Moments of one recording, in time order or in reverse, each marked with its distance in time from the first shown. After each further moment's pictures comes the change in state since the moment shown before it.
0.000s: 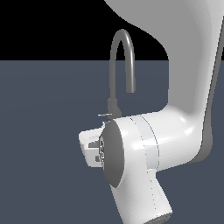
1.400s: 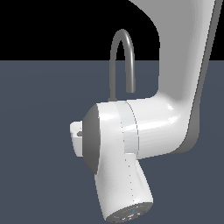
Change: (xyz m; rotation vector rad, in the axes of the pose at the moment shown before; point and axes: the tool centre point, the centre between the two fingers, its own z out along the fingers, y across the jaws) arm -0.026 0.017 0.011 0.042 0.001 0.055
